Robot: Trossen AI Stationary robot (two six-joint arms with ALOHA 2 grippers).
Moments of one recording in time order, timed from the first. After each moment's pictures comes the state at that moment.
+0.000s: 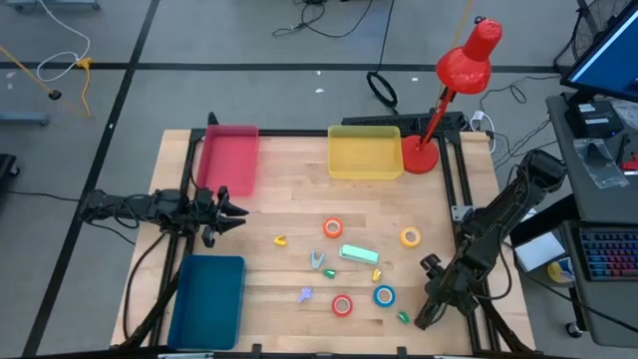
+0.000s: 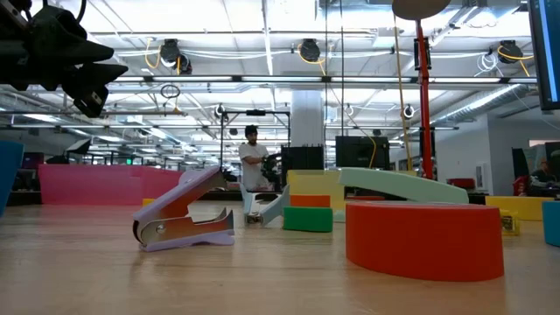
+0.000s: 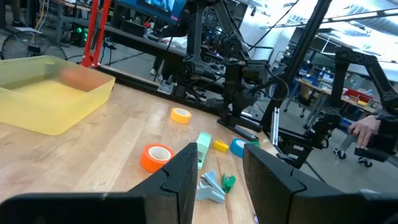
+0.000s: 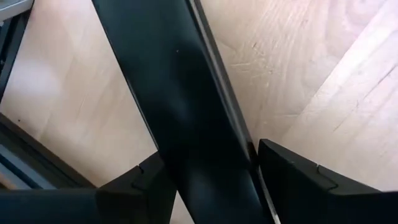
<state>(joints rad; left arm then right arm) -0.13 0.01 0.03 0.00 -0.05 -0.34 0.93 1.23 0.51 -0.53 -0.12 0.44</state>
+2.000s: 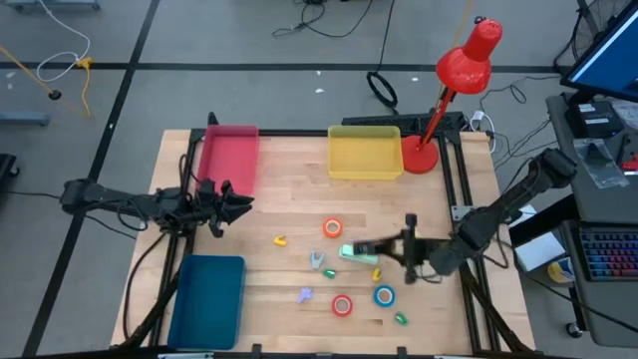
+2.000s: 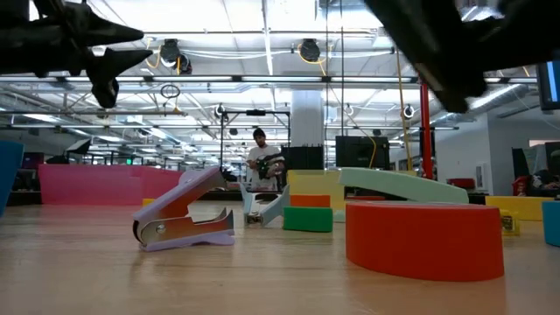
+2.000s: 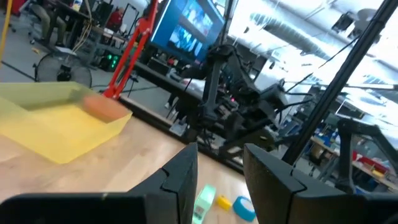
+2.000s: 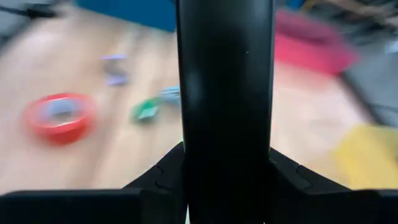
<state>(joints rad) -0.13 0.37 0.04 0.51 -0.22 -0.46 0.65 1.06 0.51 -0.03 0.72 0.13</state>
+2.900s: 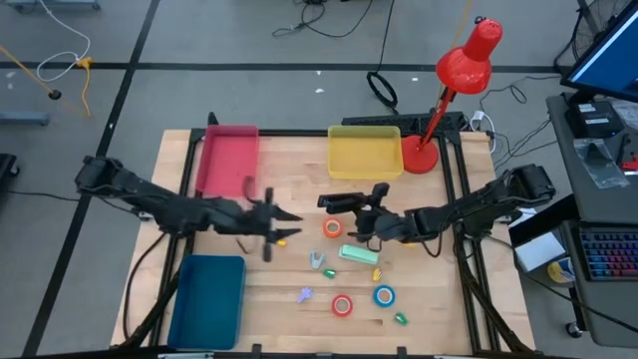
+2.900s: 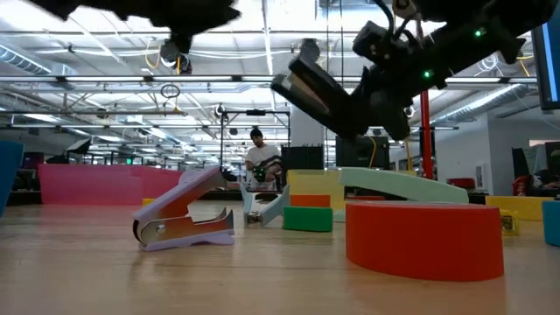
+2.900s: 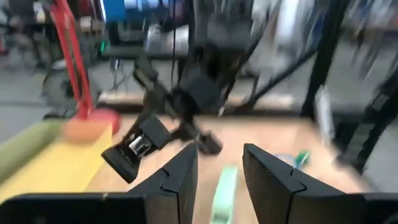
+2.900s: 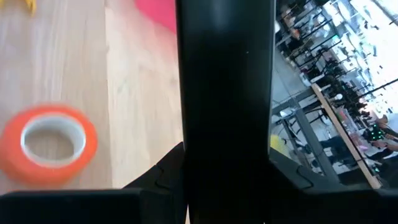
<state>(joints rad) -0.25 1.22 0.63 0.47 -0.28 -0.03 0.21 1.48 0.64 0.31 0.83 -0.38</state>
